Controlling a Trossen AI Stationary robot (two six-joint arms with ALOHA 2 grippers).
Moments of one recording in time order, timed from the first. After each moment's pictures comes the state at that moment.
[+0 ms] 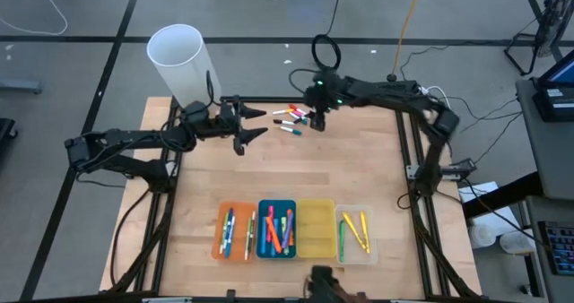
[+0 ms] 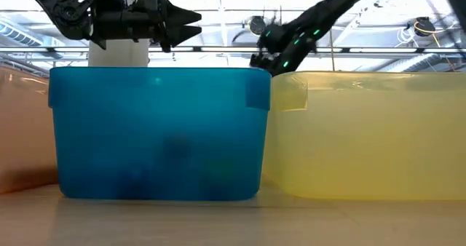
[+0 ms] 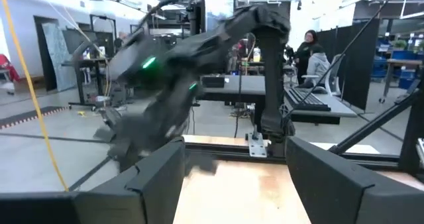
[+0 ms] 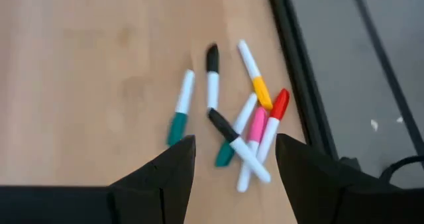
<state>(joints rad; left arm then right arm) 0.47 1.22 0.53 0.83 0.38 -0.04 -0.62 1.81 1.36 -0.41 -0.21 -0.44</state>
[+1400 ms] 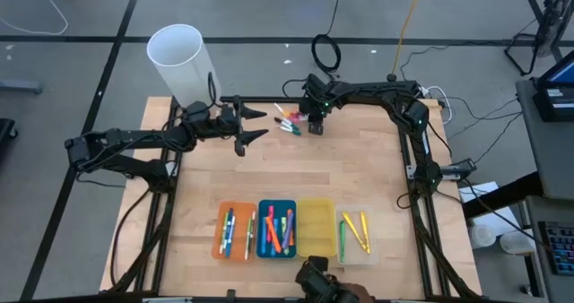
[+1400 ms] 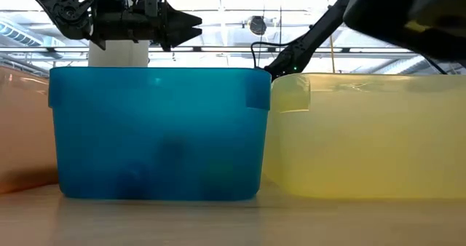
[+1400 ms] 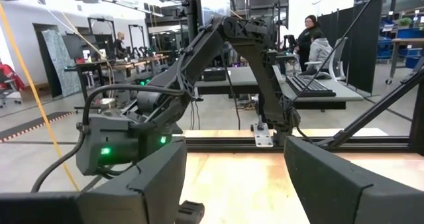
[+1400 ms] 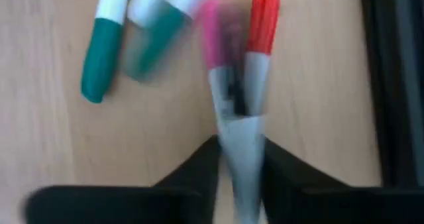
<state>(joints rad) 0.47 1.22 0.53 0.80 0.38 0.05 -0.67 2.15 1.52 -0.54 -0.15 -0.52</state>
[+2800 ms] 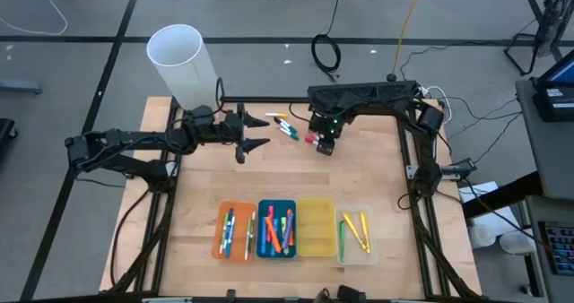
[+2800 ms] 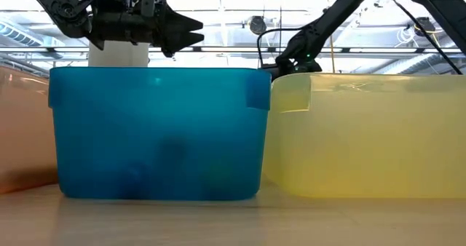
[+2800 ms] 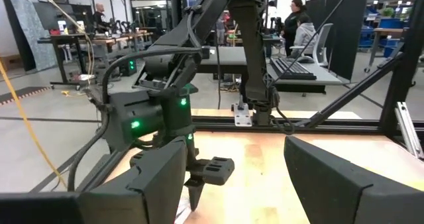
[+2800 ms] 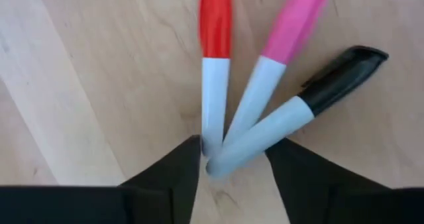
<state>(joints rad) 0.41 1.22 0.53 0.71 0.38 0.02 -0.59 1.99 1.27 -0.81 -0.11 -0.24</state>
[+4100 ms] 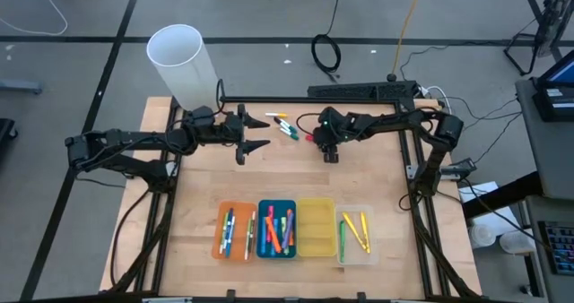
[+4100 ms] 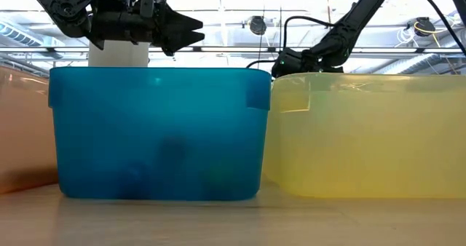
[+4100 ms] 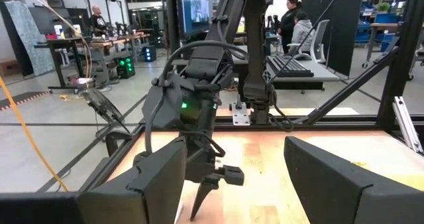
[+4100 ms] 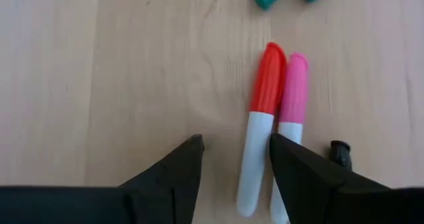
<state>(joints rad) 0.40 1.22 0.53 0.70 0.38 0.05 -0.48 1.79 0.92 -0.18 -0.07 -0.52</state>
